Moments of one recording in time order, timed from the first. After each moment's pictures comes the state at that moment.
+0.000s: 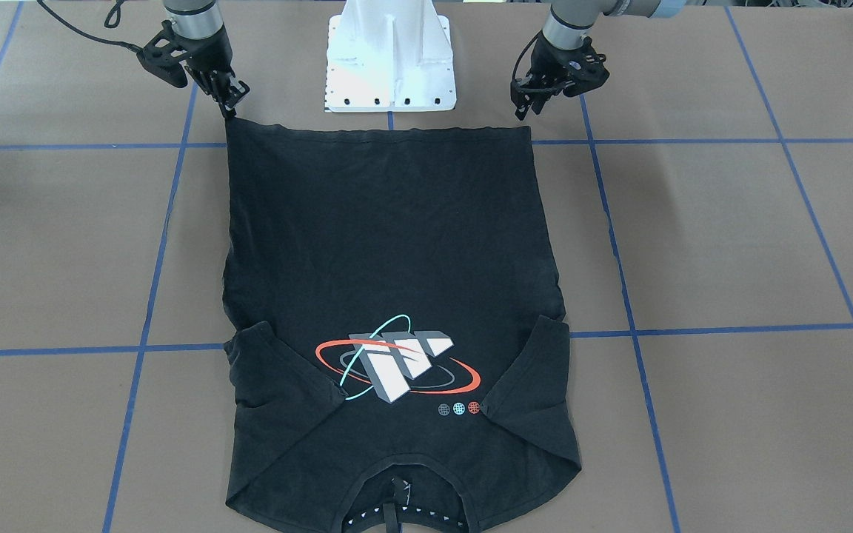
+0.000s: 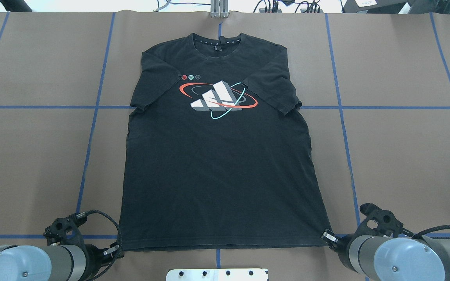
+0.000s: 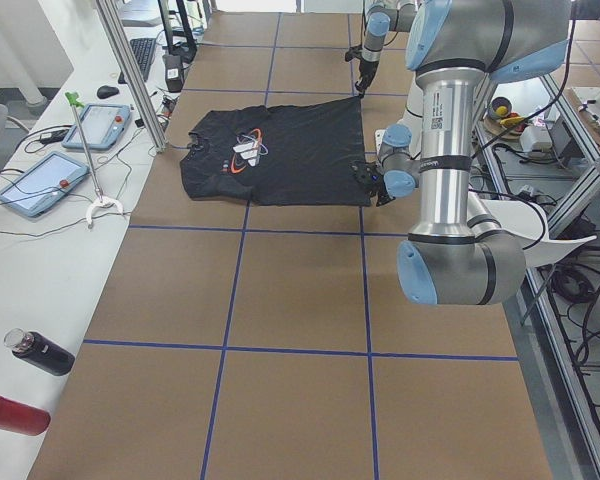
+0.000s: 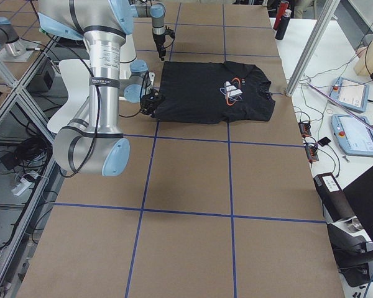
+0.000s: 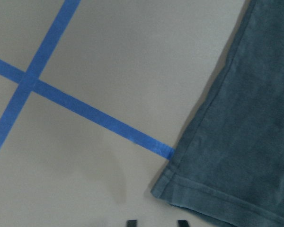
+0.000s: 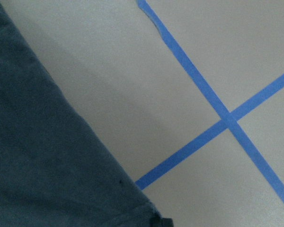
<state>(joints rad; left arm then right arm) -0.06 -1.52 -2.12 -1.99 -1.57 -2.02 0.07 -1.66 2.26 -1.43 1.53 2.16</state>
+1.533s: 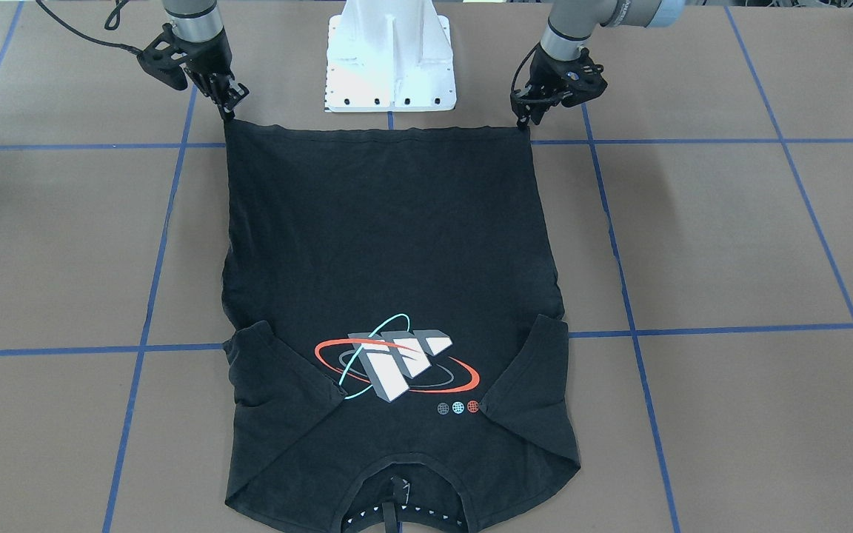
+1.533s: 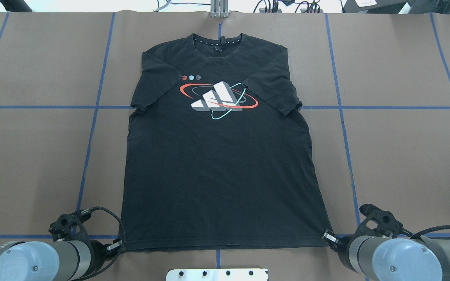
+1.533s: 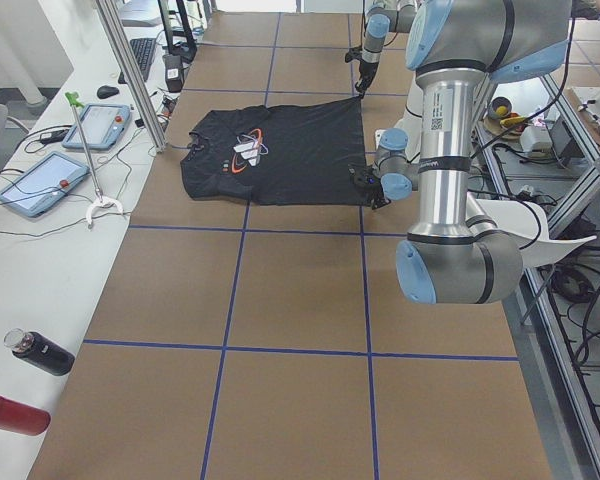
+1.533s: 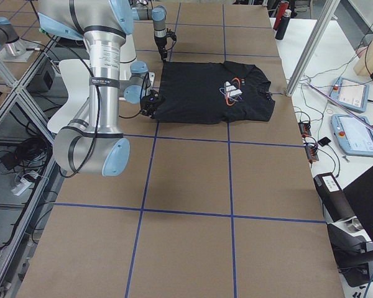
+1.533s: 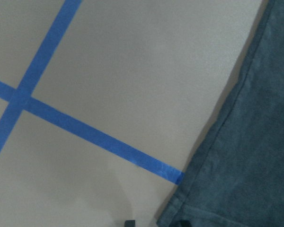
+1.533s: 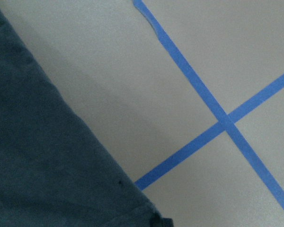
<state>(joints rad) -0.07 -1.54 -2.08 -1.99 -1.56 -2.00 0.07 -1.66 2.25 -1.43 1.53 2.16</state>
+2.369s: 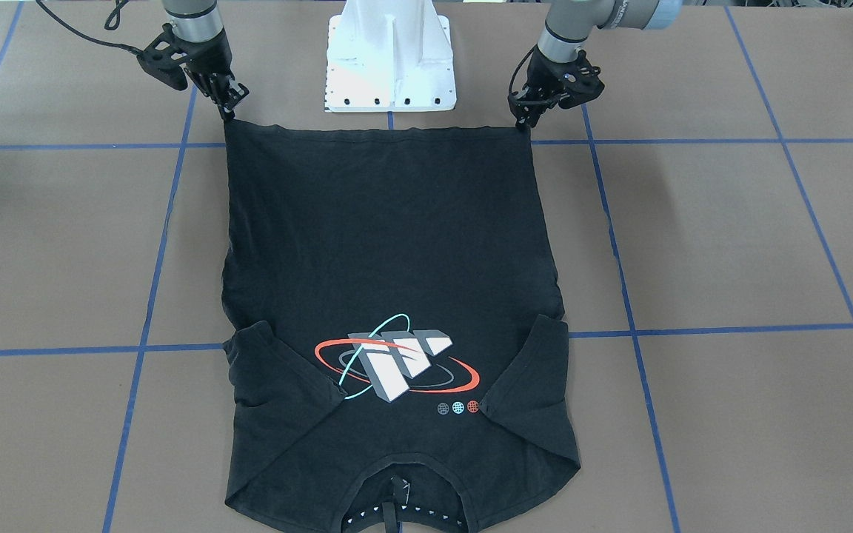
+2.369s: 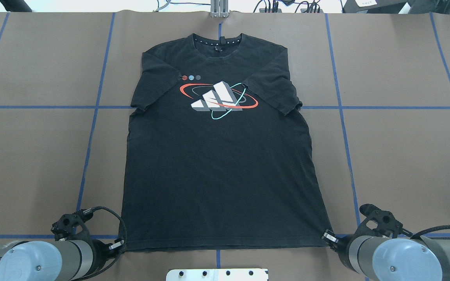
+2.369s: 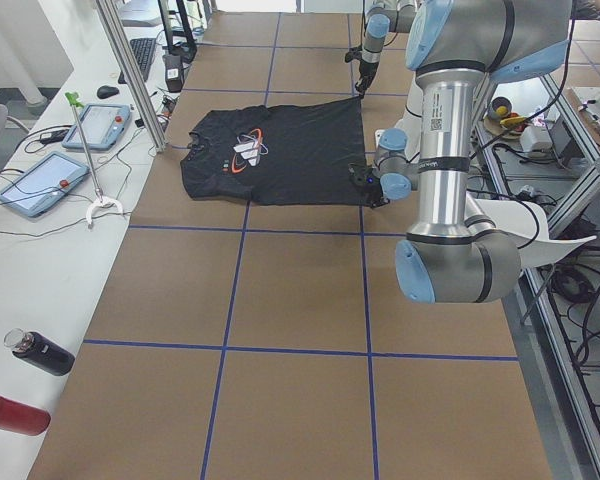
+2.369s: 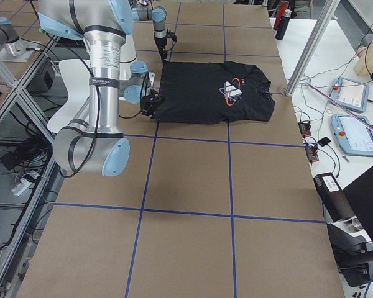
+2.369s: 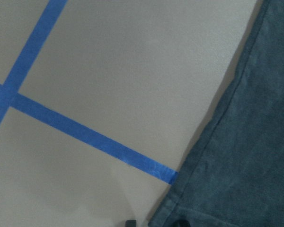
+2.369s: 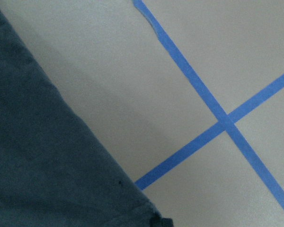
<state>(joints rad) -0.08 -1.55 -2.07 -1.99 -1.56 -2.00 0.07 -1.66 2.25 -1.43 1.53 2.16</state>
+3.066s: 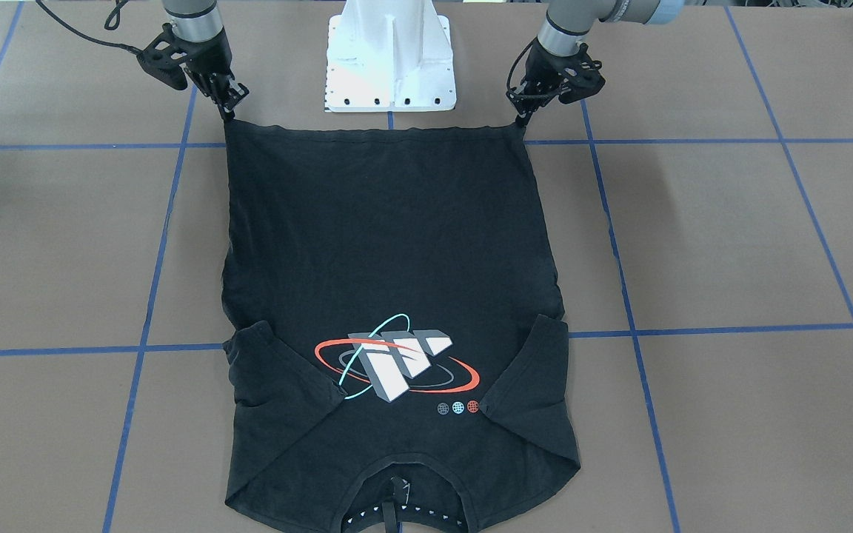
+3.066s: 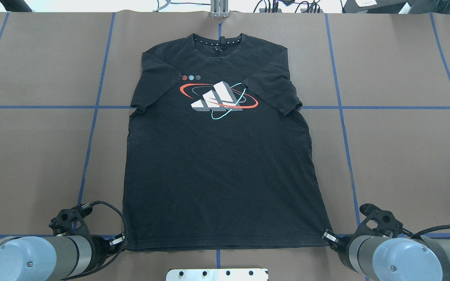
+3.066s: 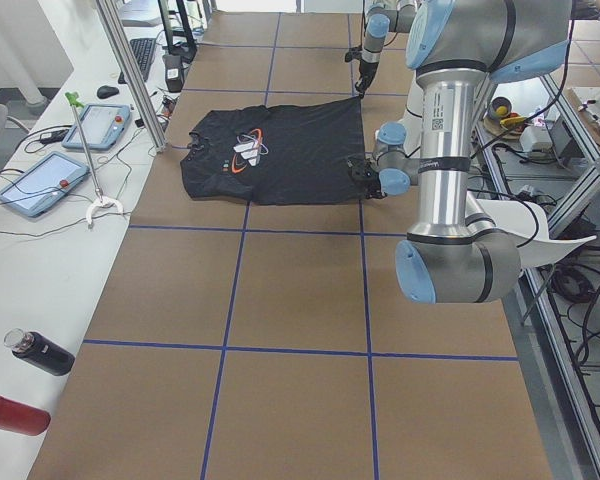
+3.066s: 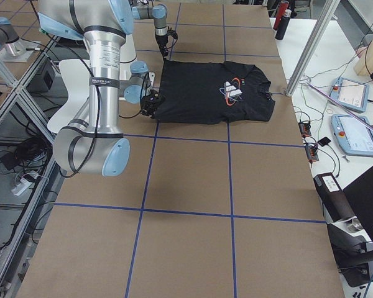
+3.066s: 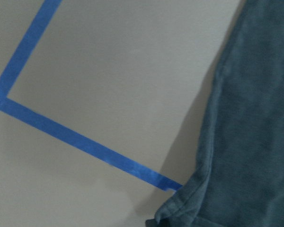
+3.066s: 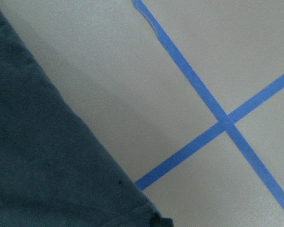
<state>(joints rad) -0.10 -1.55 -2.12 -1.99 -1.57 -2.00 0.07 -1.66 2.25 -1.43 1.53 2.16</state>
